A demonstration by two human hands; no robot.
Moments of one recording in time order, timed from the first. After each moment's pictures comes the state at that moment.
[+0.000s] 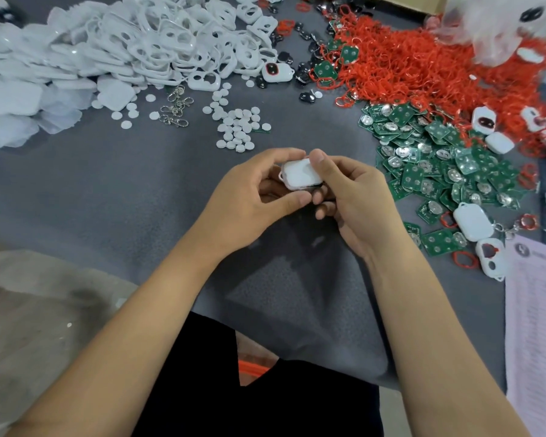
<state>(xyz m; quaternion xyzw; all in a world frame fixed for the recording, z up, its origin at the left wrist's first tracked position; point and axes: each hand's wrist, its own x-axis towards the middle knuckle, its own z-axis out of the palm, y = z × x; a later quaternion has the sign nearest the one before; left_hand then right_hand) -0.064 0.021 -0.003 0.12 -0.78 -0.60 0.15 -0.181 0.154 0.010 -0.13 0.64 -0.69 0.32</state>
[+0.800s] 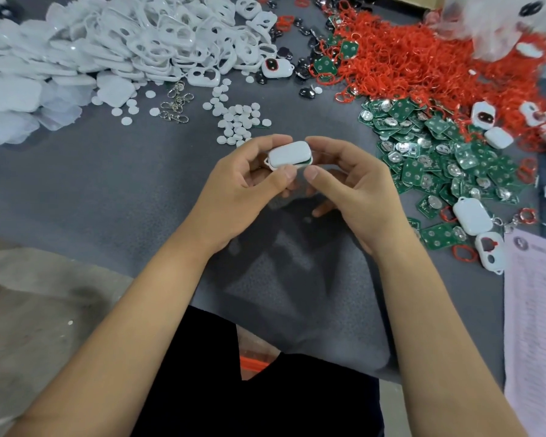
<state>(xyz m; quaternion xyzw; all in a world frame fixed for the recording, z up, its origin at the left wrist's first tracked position) -0.061 0.016 -0.006 0.14 -0.68 -0.69 0.19 -0.182 0.169 0.010 -0.30 0.67 -0.63 0.26</state>
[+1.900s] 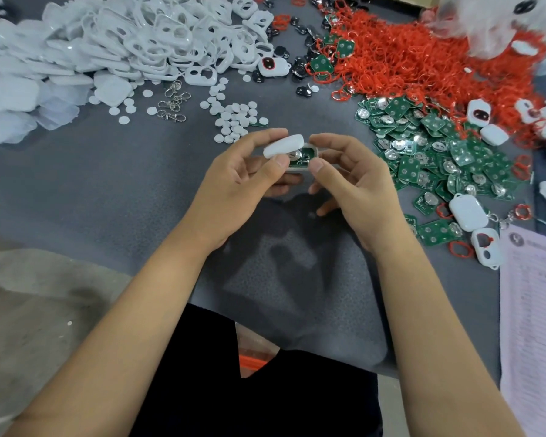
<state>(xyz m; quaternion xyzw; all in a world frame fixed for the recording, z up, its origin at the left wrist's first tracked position) -0.060 0.019 0.001 0.13 -0.65 -0.72 0.18 -0.181 0.172 0.012 -0.30 0.69 -0.62 0.23</state>
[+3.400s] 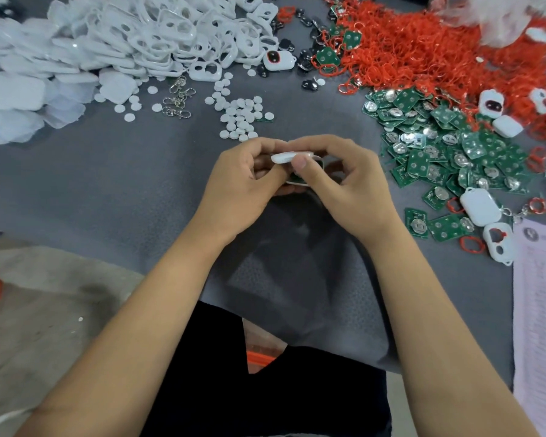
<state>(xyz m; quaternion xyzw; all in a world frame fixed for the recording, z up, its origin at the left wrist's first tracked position) -0.066 0.020 -0.007 0.18 -0.66 -0.70 0.19 -0.175 0.159 0.009 -0.41 0.75 -0.51 0.11</state>
